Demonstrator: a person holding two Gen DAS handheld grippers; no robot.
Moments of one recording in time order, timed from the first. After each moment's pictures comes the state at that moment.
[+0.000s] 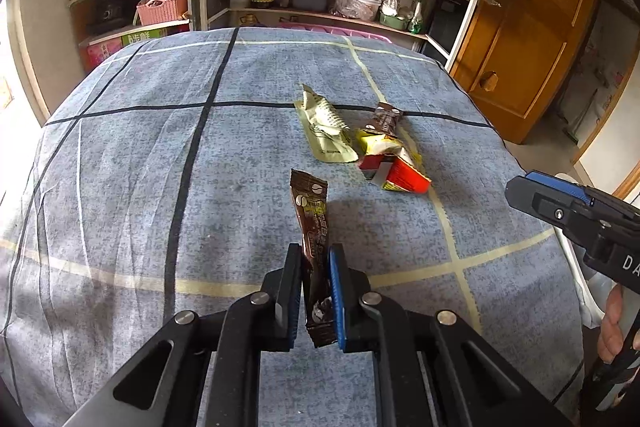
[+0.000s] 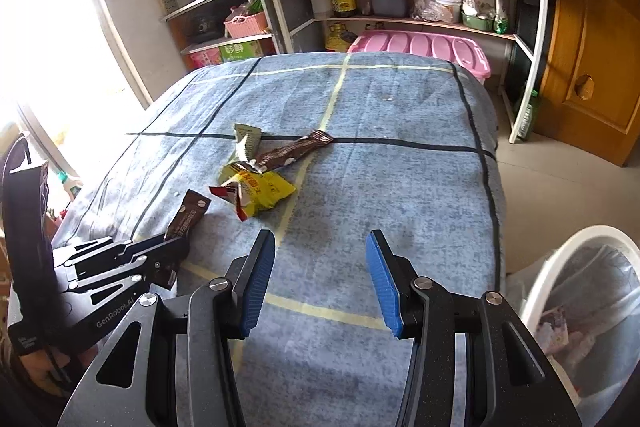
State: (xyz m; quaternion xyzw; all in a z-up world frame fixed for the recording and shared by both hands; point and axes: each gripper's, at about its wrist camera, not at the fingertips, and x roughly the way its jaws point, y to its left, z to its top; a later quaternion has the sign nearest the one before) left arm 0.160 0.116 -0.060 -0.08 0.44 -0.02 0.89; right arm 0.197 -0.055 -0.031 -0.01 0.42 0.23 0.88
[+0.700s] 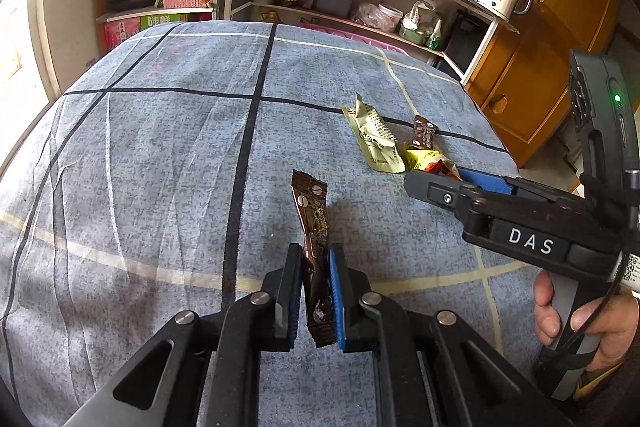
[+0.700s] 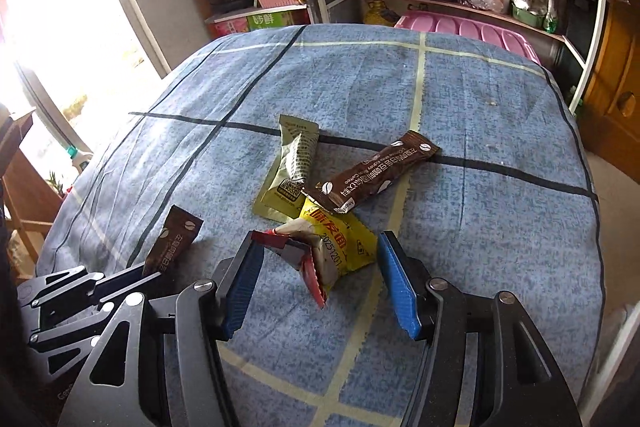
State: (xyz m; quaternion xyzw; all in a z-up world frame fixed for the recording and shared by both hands) left arm 0.152 0.157 -0.062 -0.12 0.44 -0.01 0.89; right arm 0.247 0.018 -0.067 -0.03 0.45 0.27 0.85
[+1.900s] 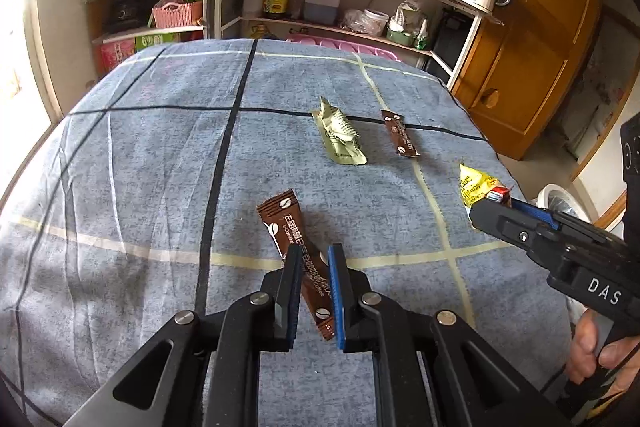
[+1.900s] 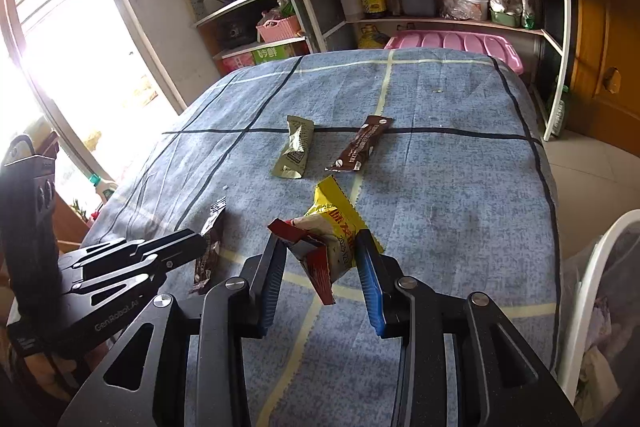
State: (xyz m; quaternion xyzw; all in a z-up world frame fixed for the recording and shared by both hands) left arm 0.133 0.128 -0.046 -0.11 0.43 -0.01 0.90; right arm 0.178 -0.041 -0.039 0.03 0.41 0.28 0.87
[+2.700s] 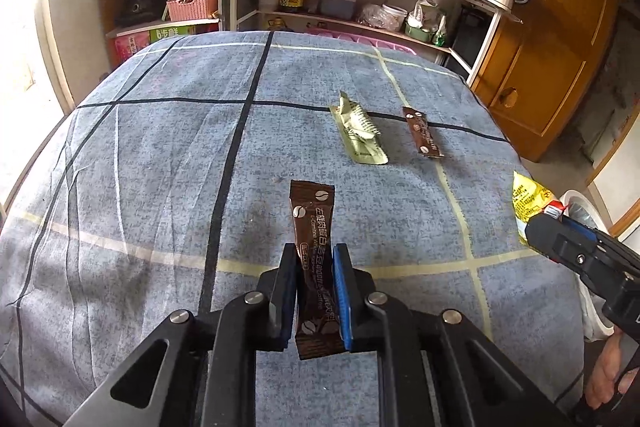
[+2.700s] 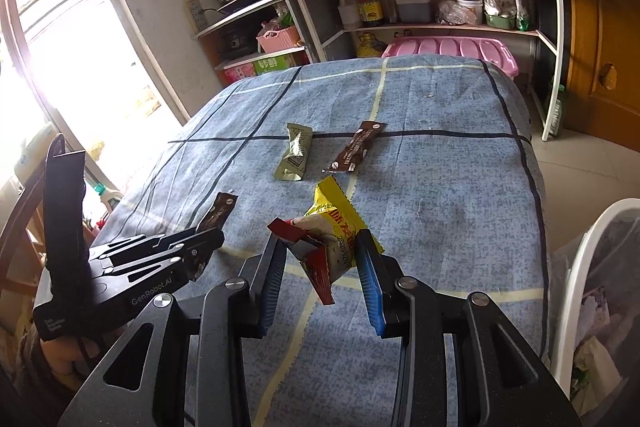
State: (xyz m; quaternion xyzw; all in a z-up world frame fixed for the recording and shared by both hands) left arm 0.143 0.128 -0.052 -0.09 0.43 0.02 0.90; right arm 0.165 -0.057 -0.033 0.05 0.40 0.28 0.87
